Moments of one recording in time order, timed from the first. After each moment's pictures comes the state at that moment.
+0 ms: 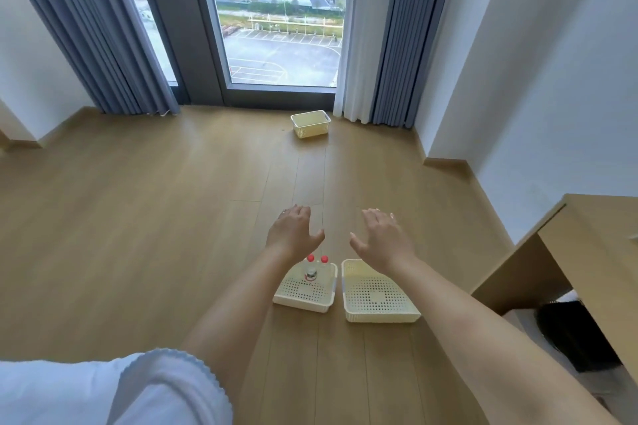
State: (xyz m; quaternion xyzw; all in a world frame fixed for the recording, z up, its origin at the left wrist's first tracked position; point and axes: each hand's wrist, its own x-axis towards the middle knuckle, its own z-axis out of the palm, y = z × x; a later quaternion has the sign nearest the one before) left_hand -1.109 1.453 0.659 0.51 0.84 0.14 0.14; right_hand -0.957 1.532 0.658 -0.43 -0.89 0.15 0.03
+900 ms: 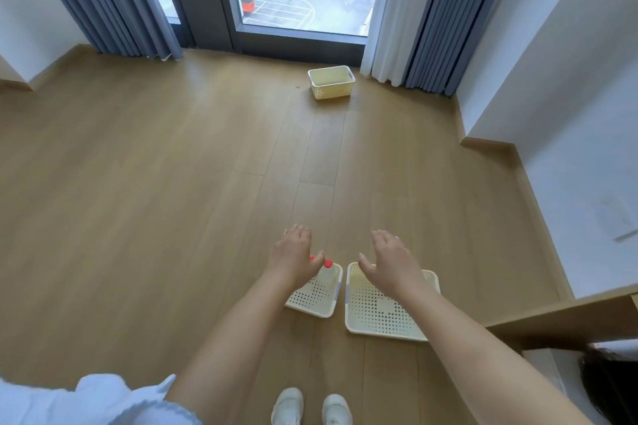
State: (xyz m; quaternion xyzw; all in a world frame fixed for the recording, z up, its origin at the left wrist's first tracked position) left_hand -1.191 1.607 0.531 0.47 0.85 0.08 0.23; right_hand -1.039 1.709 0.529 -0.41 -0.89 0.19 -0.07
